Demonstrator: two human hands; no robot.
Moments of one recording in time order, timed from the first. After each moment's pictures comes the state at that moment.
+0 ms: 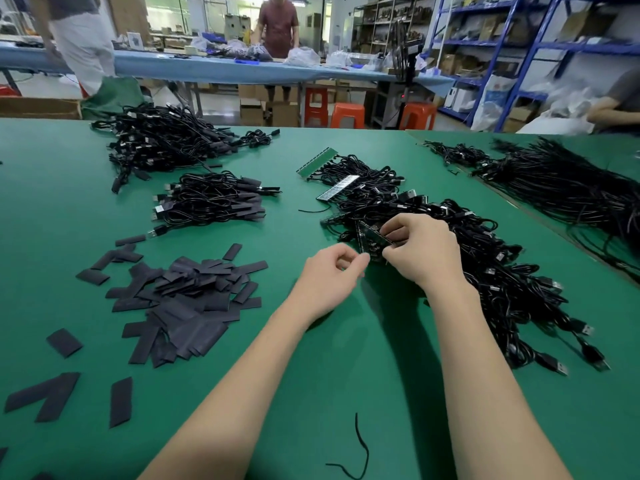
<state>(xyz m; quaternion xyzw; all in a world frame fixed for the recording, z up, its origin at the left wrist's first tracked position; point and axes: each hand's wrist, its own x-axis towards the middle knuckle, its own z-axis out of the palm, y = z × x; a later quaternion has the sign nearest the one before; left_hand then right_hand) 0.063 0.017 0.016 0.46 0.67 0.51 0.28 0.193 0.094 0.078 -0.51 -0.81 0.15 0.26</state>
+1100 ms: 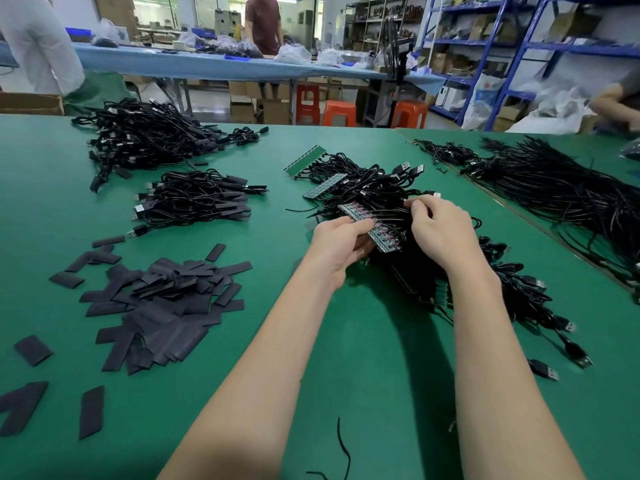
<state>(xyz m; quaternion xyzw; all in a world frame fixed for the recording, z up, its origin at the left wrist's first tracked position) 0.087 0.070 0.056 0.21 0.51 0.68 0.49 0.221 0.134 0.092 -0.52 -0.79 0.19 0.28</state>
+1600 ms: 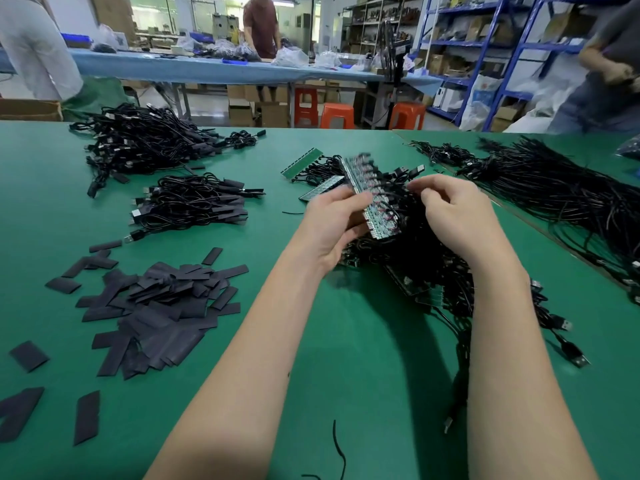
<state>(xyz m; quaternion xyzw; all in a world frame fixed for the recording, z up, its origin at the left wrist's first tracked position) 0.082 0.052 0.098 0.29 0.46 0.69 0.47 0.240 0.125 0.121 -0.44 -0.78 0.26 0.36</state>
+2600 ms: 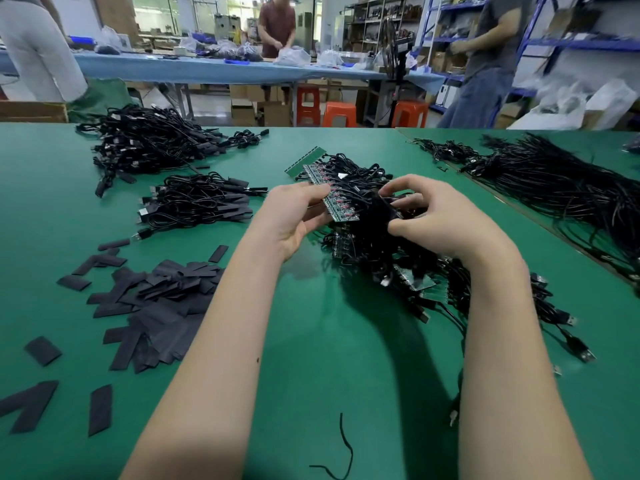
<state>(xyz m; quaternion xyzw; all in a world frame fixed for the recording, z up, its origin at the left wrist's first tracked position) 0.032 0.033 0.103 0.25 0.51 0.70 0.44 0.232 0.101 0.133 -0.40 -0.84 0.30 0.22</state>
